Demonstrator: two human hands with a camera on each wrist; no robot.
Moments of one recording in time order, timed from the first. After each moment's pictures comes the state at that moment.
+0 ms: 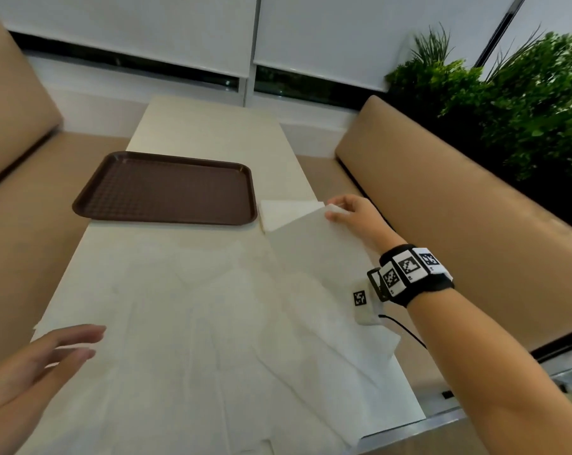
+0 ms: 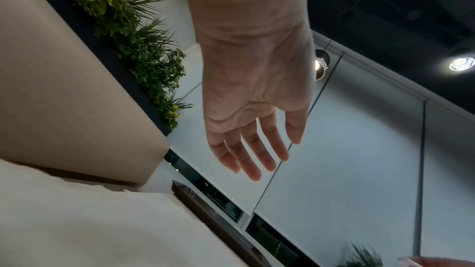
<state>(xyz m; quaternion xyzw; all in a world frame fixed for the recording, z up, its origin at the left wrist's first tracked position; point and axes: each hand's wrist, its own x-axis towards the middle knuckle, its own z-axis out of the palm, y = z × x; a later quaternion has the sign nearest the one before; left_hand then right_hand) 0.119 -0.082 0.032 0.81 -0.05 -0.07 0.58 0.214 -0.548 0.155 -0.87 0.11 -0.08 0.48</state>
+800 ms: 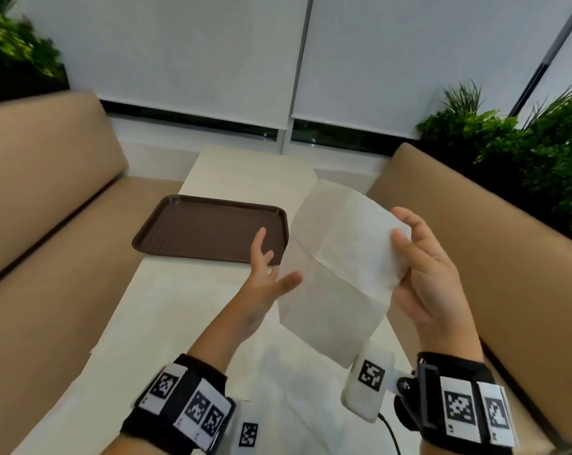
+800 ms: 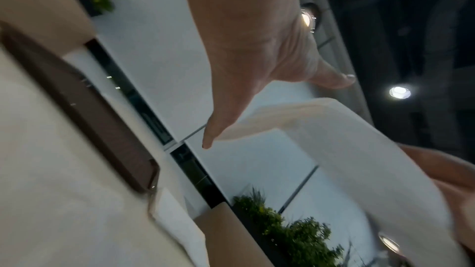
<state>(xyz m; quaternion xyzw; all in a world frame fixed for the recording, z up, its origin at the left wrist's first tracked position) 0.193 -0.282 0.133 0.56 -0.16 -0.17 0.80 0.124 -0.475 0.221 -0.56 -0.05 -0.12 0.82</state>
